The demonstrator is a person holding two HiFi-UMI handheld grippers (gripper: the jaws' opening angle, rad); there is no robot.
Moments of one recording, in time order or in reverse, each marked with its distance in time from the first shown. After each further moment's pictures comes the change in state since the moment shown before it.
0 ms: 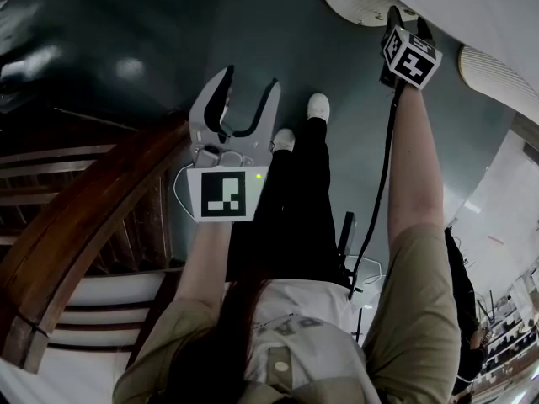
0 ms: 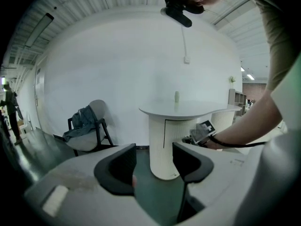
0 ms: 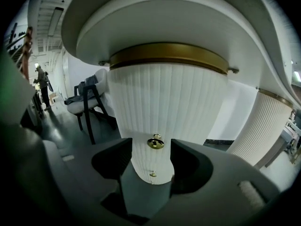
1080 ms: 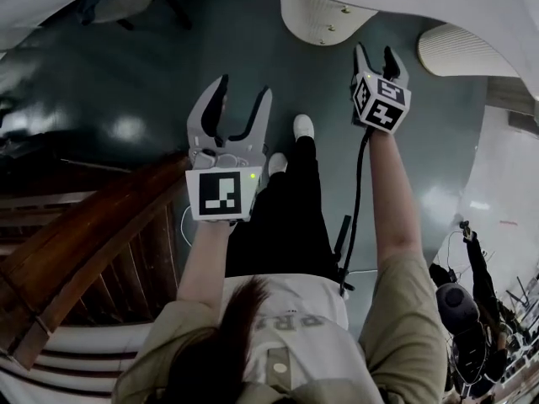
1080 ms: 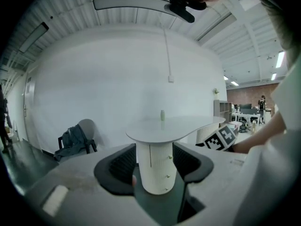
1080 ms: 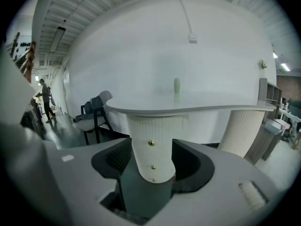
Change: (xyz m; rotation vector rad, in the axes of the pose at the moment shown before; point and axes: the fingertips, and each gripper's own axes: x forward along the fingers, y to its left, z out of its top) left arm -0.069 -0.048 0.067 0.073 -0.178 -0.120; right arm -0.183 -0.005 0.013 0.078 -0.162 -0.018
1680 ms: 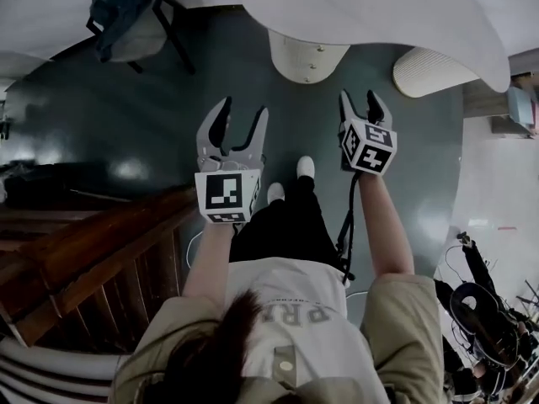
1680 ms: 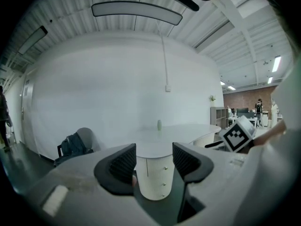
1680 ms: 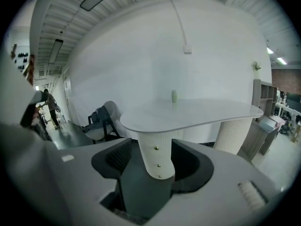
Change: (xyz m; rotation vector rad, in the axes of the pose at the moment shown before) left arm -0.036 -0.008 0.069 0.046 -0.054 -0.044; right arm -0.124 0.016 0.058 0.059 0.002 0.024
